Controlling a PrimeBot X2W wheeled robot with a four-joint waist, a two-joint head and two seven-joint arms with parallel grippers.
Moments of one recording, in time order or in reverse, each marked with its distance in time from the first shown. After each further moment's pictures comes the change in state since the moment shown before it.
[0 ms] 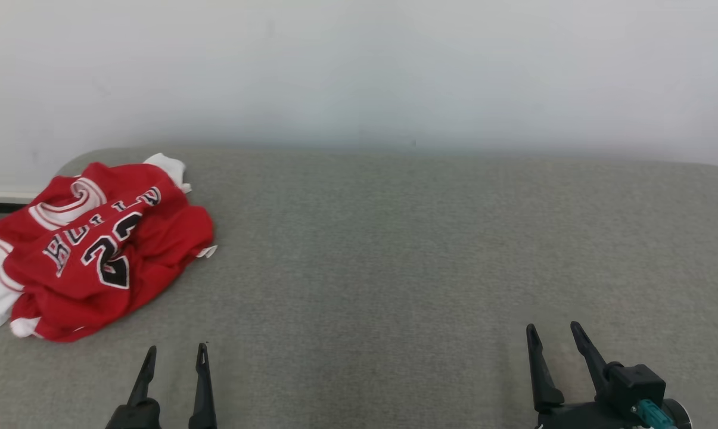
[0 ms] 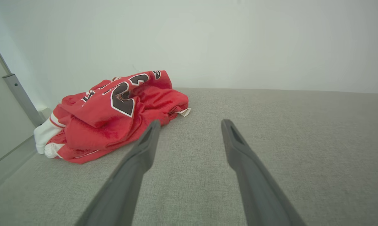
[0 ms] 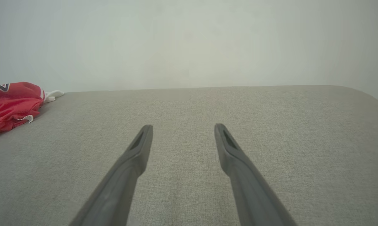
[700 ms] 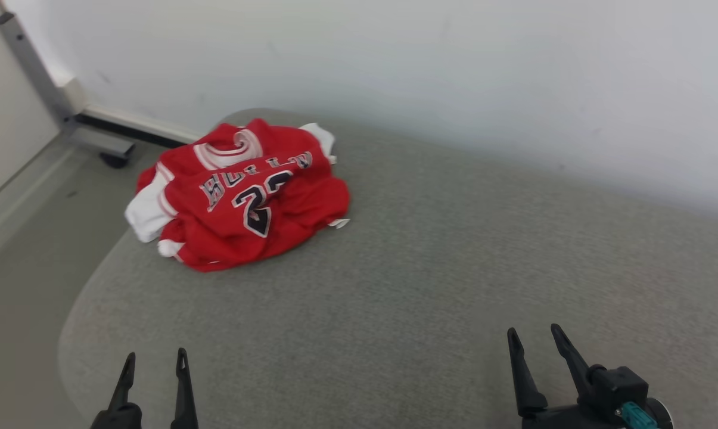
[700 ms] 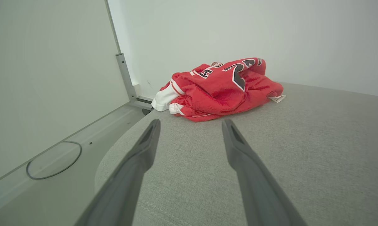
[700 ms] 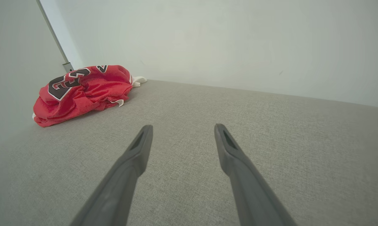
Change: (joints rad) left arm 0.011 0.014 0.040 0.004 0.006 0.010 0.000; right arm 0.008 0.000 0.058 -0.005 0.022 0.000 -0.002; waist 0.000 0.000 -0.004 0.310
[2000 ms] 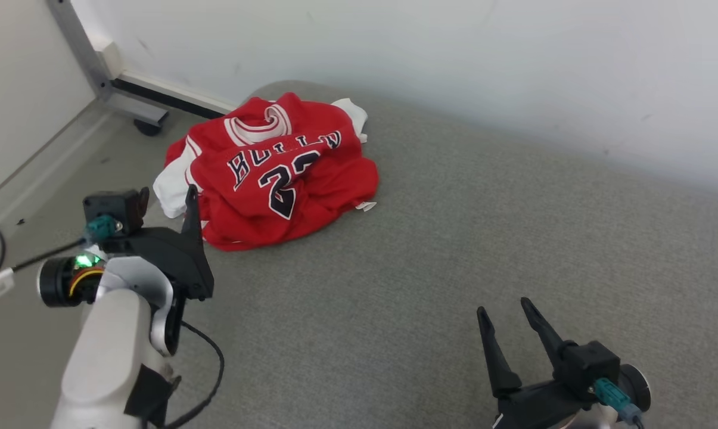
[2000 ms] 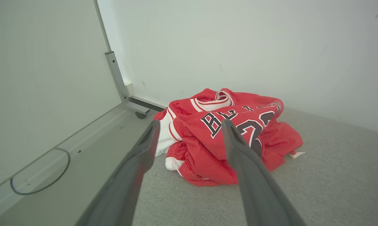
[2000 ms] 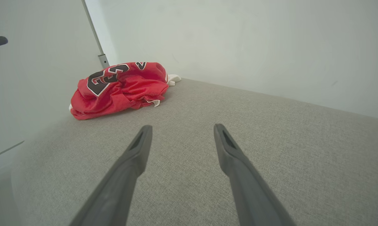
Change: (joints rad) left arm -0.644 0.013 -0.018 0.418 -0.092 -0.076 0.278; right arm -0.044 0.000 0.069 -0.072 -0.045 0.000 0.067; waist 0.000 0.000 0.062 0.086
